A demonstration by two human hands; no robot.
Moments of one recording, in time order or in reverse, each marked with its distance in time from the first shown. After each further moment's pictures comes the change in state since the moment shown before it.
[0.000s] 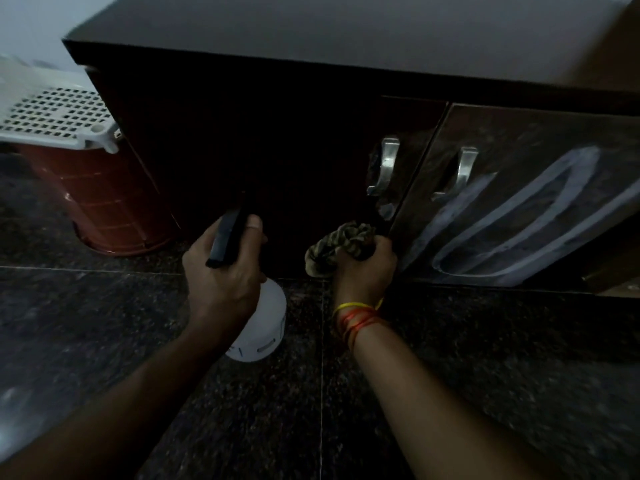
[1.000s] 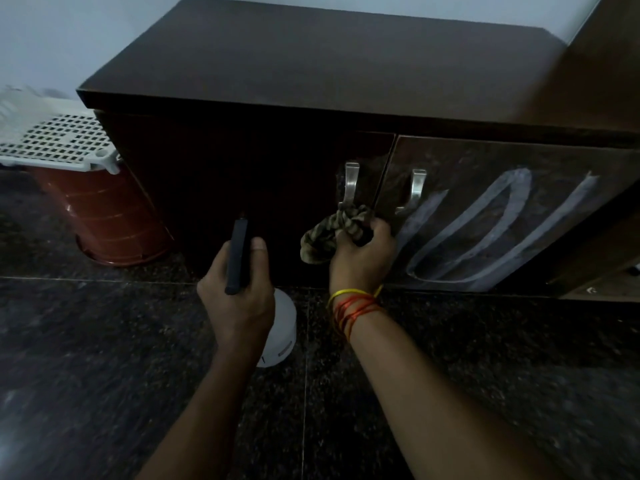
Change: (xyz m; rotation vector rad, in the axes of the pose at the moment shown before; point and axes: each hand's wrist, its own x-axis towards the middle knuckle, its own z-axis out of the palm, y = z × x) left_hand -0.034 0.027 0.032 0.045 0.206 0.024; right_hand 0.013 -0.061 -0.041 0.053 -0.029 -0.016
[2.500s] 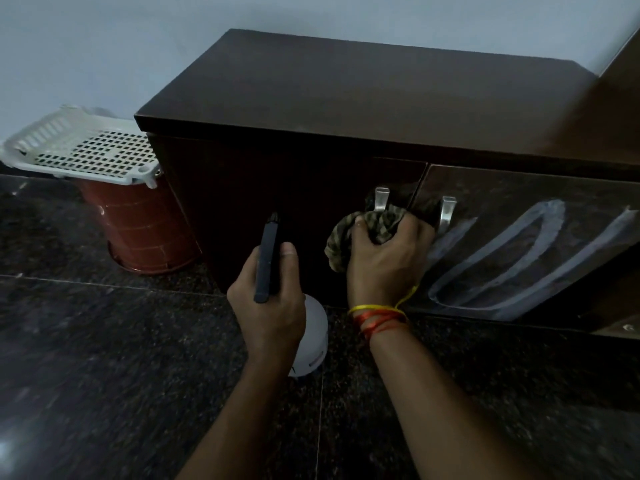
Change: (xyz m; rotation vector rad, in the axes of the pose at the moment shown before) left_hand 0.008 0.016 0.006 -0.110 0.051 0.019; right_hand -0.003 -0.044 -0.003 -0.178 0.160 -0.368
